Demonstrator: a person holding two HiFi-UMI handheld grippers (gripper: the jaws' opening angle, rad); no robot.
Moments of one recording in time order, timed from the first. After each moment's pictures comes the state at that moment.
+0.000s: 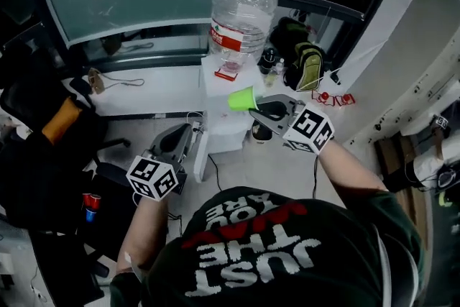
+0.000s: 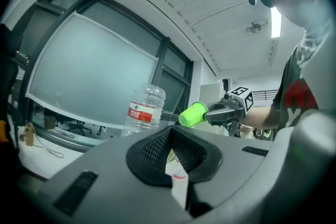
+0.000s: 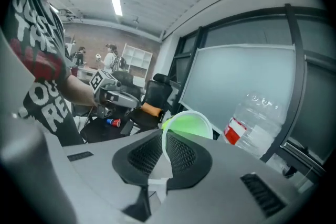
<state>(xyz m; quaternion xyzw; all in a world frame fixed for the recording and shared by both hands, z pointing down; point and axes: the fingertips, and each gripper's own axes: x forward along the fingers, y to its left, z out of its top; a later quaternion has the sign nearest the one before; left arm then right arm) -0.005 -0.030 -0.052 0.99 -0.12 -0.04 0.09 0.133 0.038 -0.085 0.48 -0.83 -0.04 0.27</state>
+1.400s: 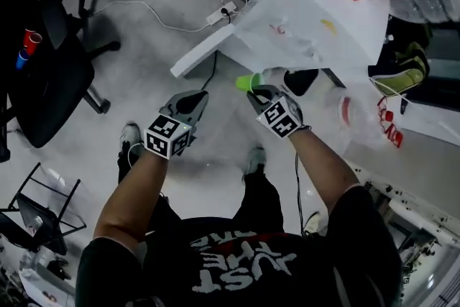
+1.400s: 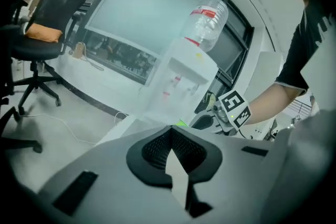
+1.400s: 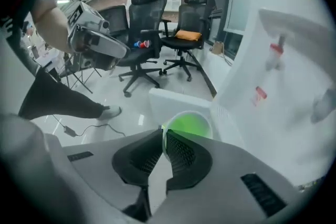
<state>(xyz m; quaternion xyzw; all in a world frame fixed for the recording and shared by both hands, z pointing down) 0.112 -0.036 0.484 0.89 -0.32 0.09 0.30 0.241 -0.042 0.548 0.23 -0.84 0.11 0.48</state>
